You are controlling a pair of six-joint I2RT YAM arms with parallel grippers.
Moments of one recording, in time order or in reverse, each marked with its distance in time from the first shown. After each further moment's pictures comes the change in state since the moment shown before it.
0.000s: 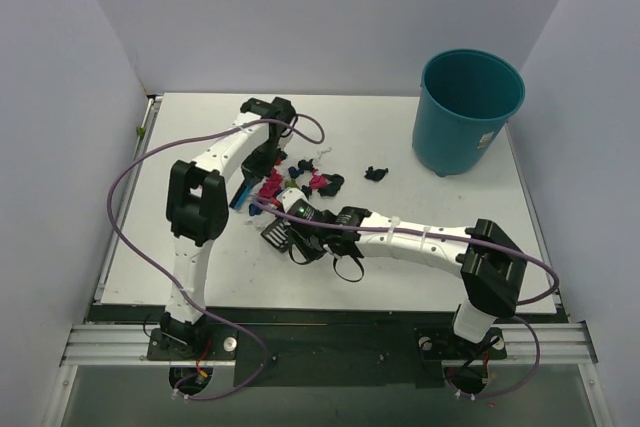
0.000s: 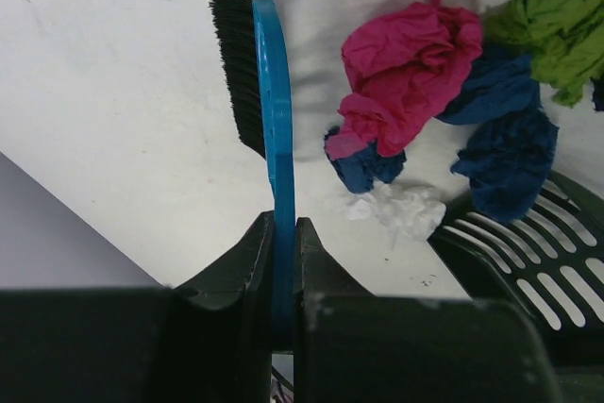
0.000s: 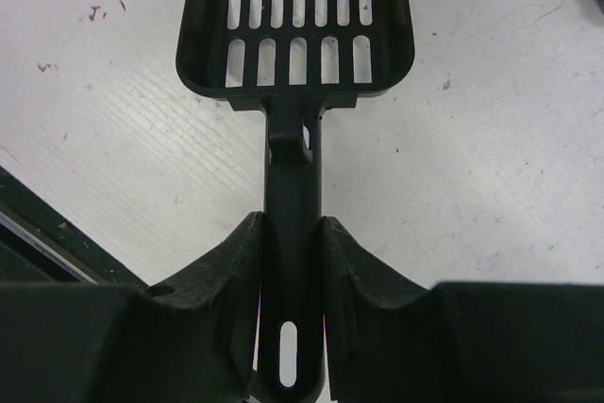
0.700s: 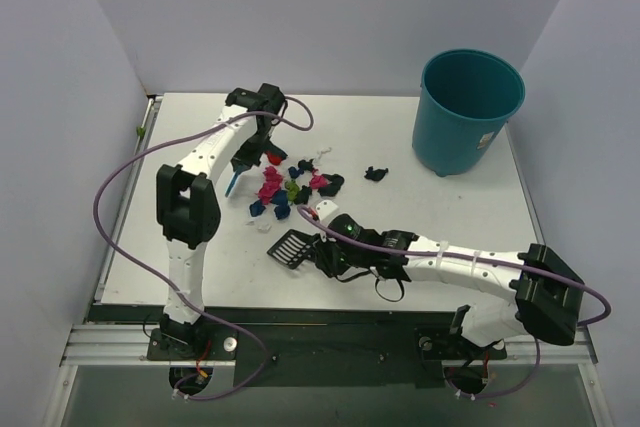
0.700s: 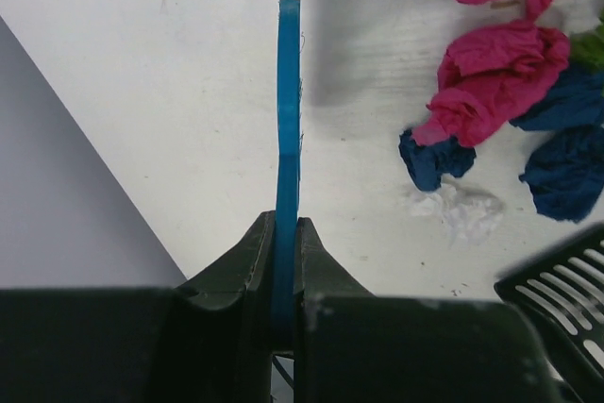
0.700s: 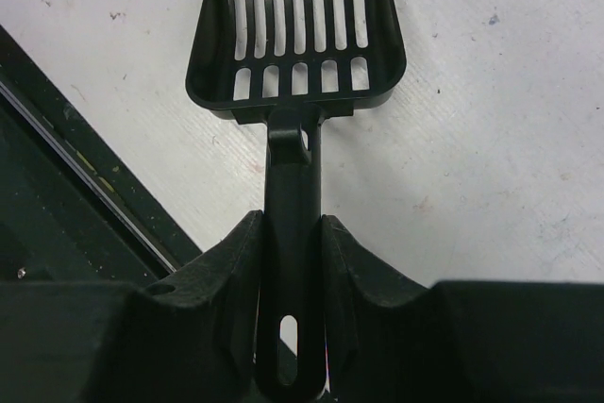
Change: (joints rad) left arm 0.017 -0.109 0.003 -0.002 -0.113 -0.031; right arm -0.043 -0.311 -0.410 0.310 -0.148 0.066
